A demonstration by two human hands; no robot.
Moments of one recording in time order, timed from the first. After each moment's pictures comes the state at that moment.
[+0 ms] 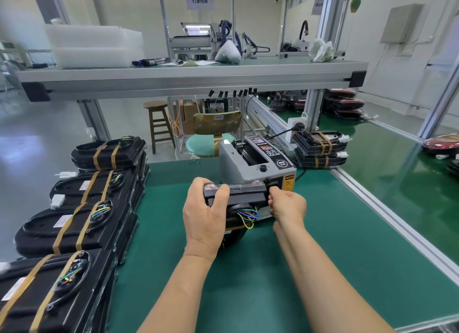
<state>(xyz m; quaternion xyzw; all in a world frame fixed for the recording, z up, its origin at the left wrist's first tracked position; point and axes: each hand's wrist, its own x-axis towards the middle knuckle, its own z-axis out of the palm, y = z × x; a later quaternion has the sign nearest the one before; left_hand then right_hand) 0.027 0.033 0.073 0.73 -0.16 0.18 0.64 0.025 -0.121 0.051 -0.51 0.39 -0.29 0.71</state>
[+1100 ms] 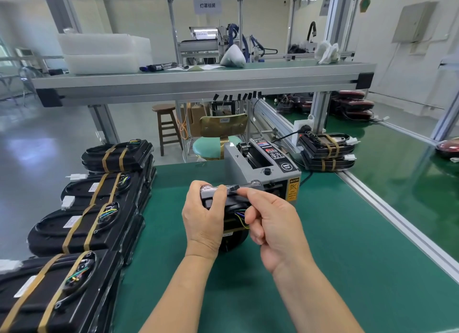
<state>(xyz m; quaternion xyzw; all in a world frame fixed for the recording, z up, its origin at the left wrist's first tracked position) 0.029 0.035 0.077 0.71 -0.12 0.19 0.66 -0.044 -0.055 0.103 -0.50 0.14 -0.17 0.84</state>
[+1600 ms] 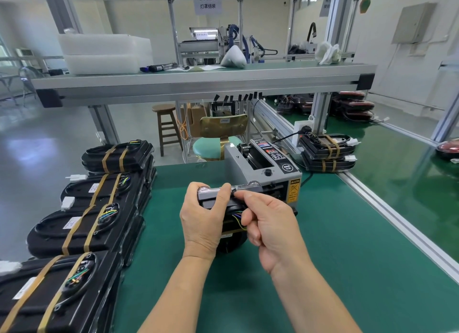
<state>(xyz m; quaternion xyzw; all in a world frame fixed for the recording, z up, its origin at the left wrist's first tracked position) 0.037 0.037 0.073 0.71 -0.11 0.20 0.66 -0.041 -0.052 0.103 -0.51 0.14 -0.16 0.83</state>
